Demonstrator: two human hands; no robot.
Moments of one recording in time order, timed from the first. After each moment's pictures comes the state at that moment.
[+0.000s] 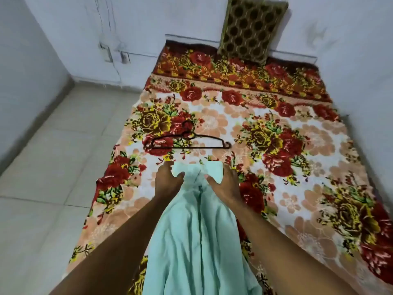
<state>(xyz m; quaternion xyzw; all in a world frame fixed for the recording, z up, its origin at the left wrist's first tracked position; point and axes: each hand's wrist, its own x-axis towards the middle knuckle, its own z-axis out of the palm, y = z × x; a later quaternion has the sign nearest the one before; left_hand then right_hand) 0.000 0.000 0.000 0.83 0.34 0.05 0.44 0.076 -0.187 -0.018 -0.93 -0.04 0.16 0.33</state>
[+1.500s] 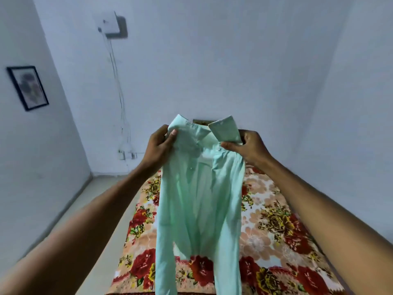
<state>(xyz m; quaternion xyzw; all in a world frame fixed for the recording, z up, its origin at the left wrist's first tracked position) -0.317 -0.114 0.566 0.75 -0.07 0.29 0.60 -0.238 -0.382 0.581 -0.80 -0.26 -0.08 0.53</state>
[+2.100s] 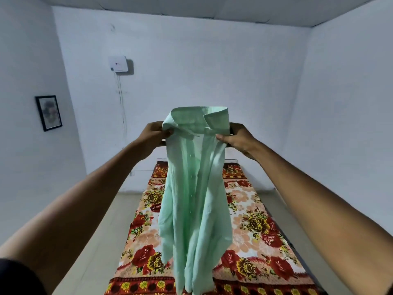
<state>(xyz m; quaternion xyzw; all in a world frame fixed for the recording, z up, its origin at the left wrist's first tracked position) -0.505 -0.158 0.695 0.76 -0.07 0.19 0.61 -0.433 -0.449 0.705 -0.79 -0.28 -0.04 0.54</state>
